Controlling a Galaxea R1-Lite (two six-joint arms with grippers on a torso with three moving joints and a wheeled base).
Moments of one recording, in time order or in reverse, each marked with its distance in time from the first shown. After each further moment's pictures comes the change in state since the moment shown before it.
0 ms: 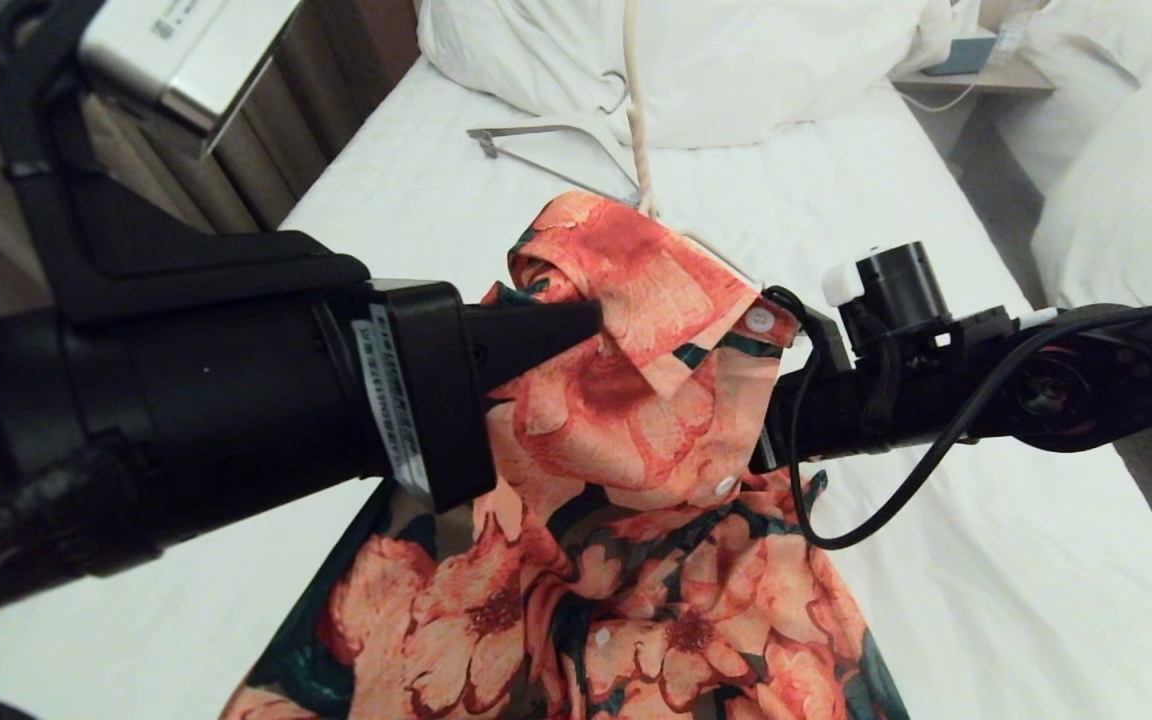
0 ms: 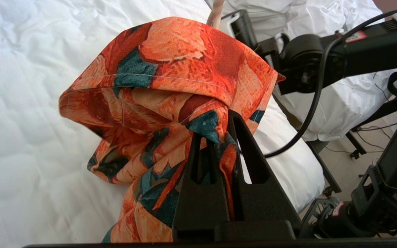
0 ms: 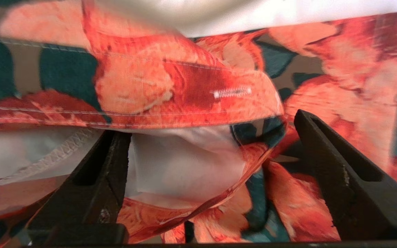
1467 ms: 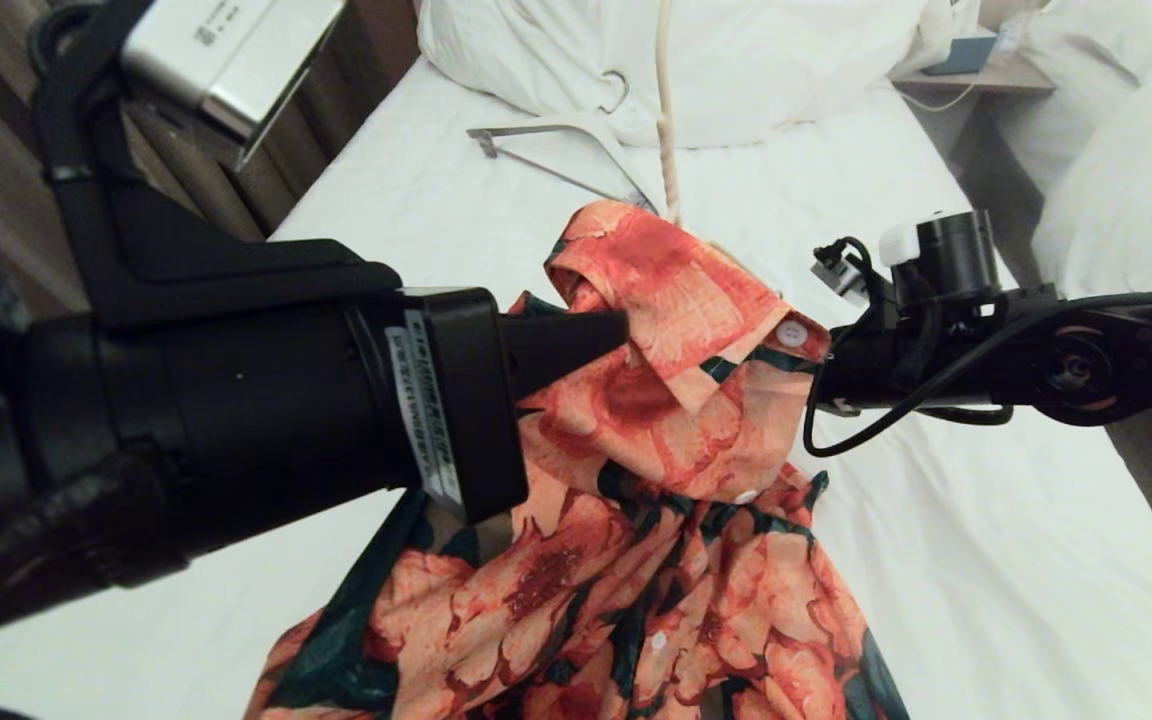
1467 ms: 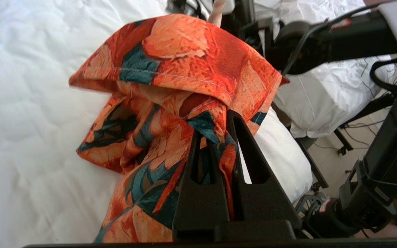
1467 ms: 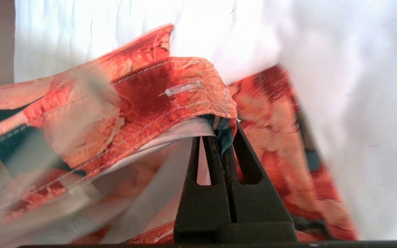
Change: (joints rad) left arm -0.026 0.020 -0.013 0.004 -0.006 -0.035; right arm -0.135 0.001 -0.011 -0.143 -0.056 0.275
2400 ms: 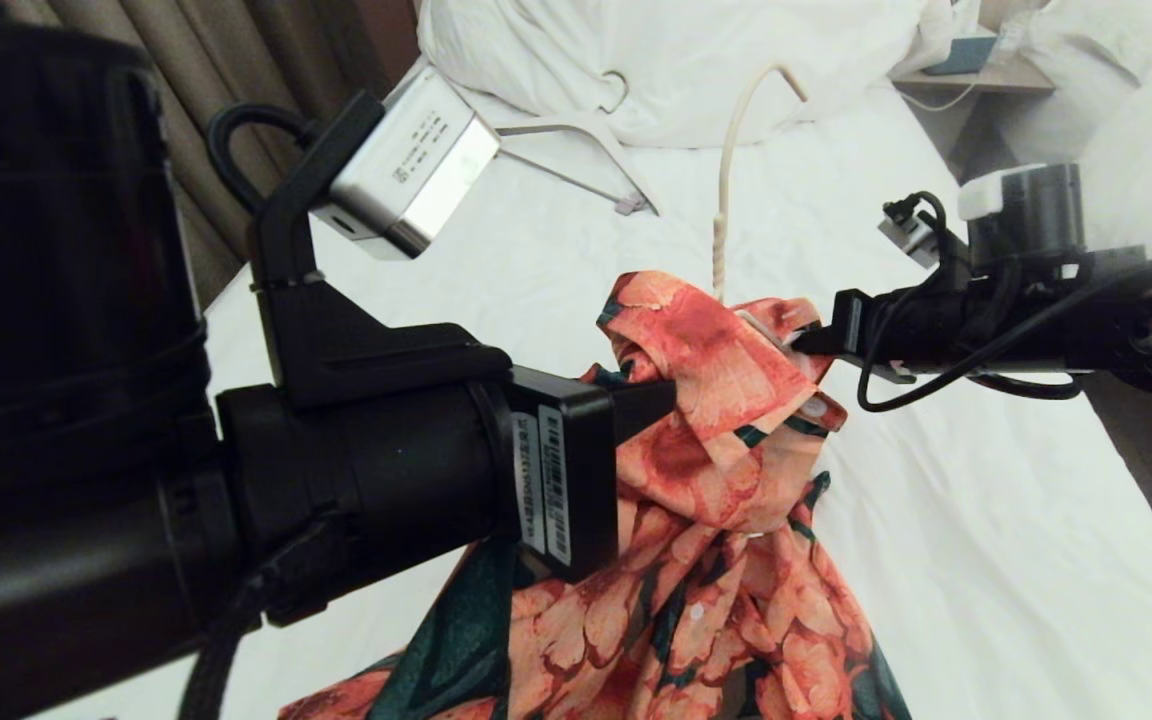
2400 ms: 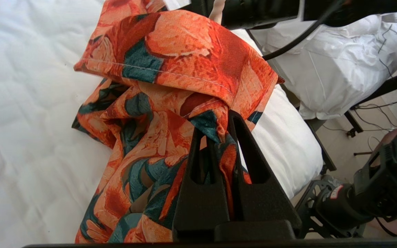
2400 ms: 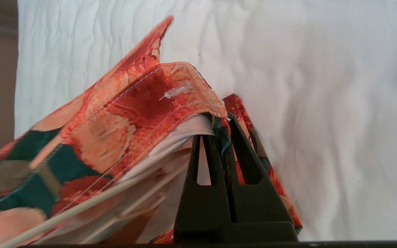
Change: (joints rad) left arm -0.006 0.076 0.019 -0.008 0.003 -0.003; right arm -0.079 -0.070 -0.016 0.022 0.000 0.001
